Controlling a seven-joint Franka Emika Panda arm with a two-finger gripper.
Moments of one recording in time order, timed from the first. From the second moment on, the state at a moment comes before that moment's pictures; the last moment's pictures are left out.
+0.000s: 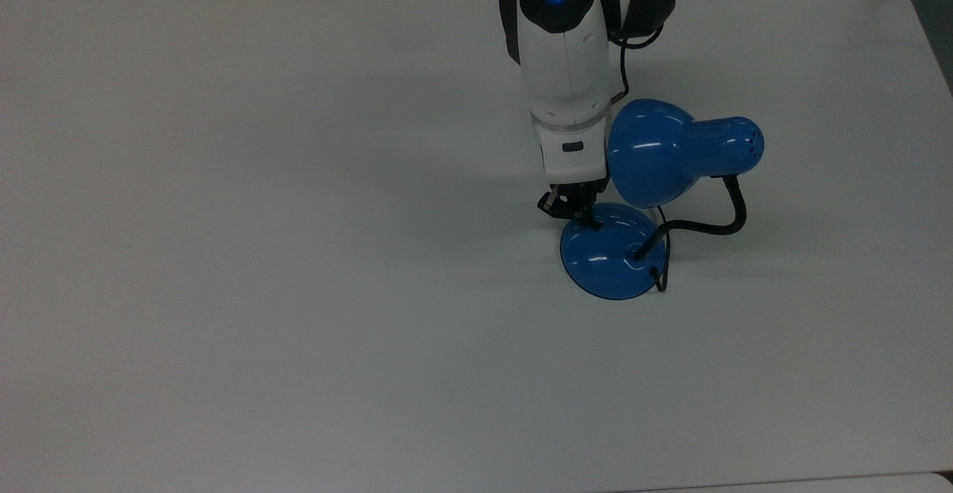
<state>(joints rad) 0.48 0.46 -0.15 -1.78 0.33 2.47 -0.68</state>
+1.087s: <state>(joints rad) 0.01 0.09 -0.13 -1.65 0.03 1.64 -0.23</state>
